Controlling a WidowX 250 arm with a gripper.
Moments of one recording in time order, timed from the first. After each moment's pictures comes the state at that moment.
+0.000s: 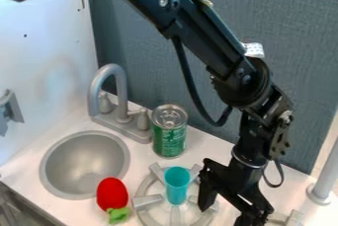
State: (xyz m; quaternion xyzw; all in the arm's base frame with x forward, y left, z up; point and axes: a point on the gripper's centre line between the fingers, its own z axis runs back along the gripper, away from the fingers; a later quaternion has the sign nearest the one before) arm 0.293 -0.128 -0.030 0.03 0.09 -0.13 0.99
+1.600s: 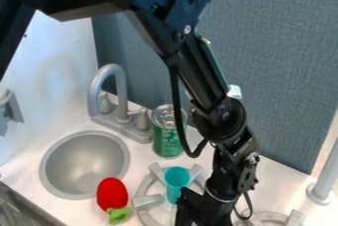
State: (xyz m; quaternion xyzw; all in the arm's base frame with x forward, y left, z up) arm 0.272 -0.107 -0.083 0.04 0.10 -0.14 0.98
